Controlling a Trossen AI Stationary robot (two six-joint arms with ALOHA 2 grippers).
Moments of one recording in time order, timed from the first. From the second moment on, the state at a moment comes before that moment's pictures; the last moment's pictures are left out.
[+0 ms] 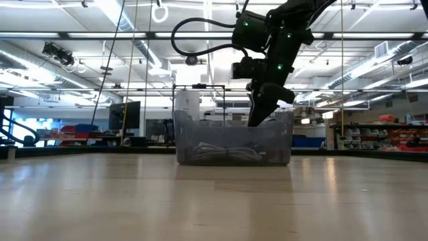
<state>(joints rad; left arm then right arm) -0.52 1.20 0.57 0.76 -0.28 0.07 -0.15 1.77 1.16 -0.54 0.20 -0.26</state>
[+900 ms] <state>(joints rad) -0.52 1.20 0.57 0.76 -0.28 0.07 -0.11 1.77 1.15 -0.54 0.16 -0.23</state>
